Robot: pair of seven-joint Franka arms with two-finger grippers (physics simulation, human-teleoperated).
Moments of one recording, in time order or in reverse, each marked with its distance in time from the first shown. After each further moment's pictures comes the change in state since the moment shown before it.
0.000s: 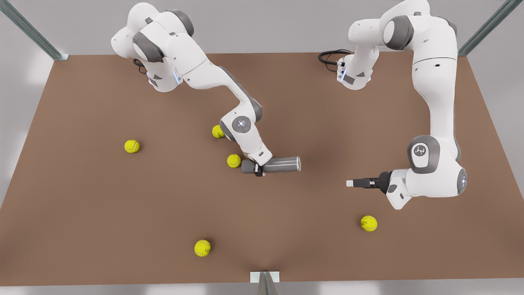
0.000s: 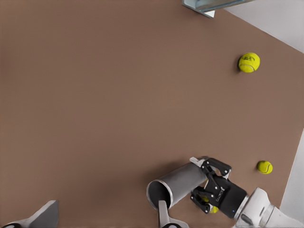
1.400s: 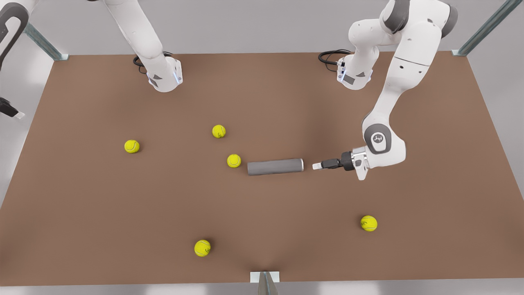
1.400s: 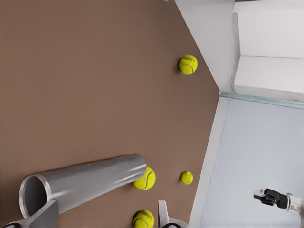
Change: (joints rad) left arm 0.024 -0.143 -0.170 -0.663 -0.742 0.439 0.517; right arm -1.767 -0.729 0.175 -0.180 -0.120 -0.896 0.674
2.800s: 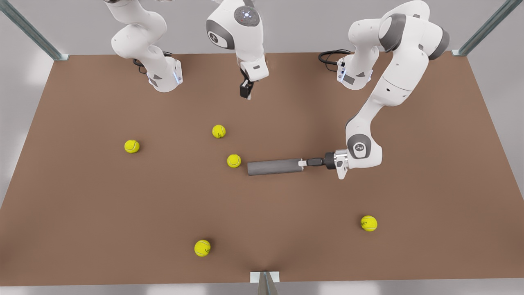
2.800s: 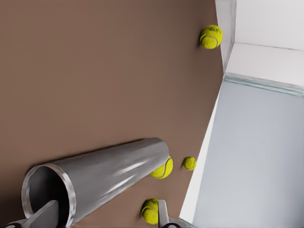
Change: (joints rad) left arm -0.023 0.180 -0.048 -0.004 -0.111 0.010 0.147; right arm 1.695 0.061 0.058 0.052 -0.003 0.080 -0.017
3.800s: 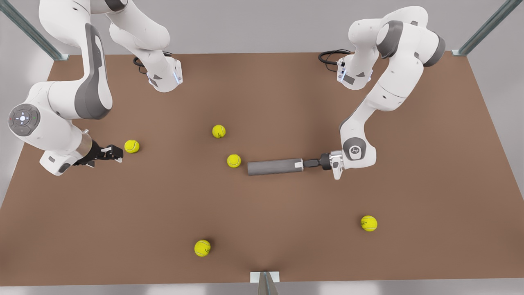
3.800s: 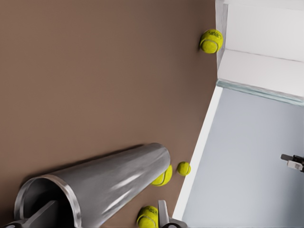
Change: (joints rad) left arm -0.022 0.066 -0.001 0.021 -0.089 0.003 0.064; right arm -0.916 0.115 0.015 0.194 -0.026 -0.145 0.007
